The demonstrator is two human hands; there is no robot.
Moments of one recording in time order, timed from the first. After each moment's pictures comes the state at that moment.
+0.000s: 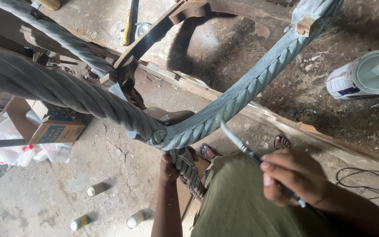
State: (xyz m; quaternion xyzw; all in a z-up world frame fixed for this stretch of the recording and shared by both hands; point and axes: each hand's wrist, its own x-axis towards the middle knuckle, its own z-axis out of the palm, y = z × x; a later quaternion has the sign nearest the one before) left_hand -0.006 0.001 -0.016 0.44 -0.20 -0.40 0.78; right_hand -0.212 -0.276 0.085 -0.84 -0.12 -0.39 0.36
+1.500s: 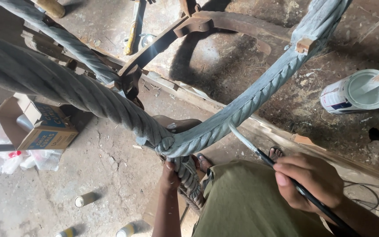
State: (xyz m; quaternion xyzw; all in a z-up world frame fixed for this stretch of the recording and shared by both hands) left_hand -0.005 0.015 -0.052 0.32 -0.18 -0.40 0.84; right_hand -0.201 -0.273 0.156 -0.89 -0.02 -0.37 0.27
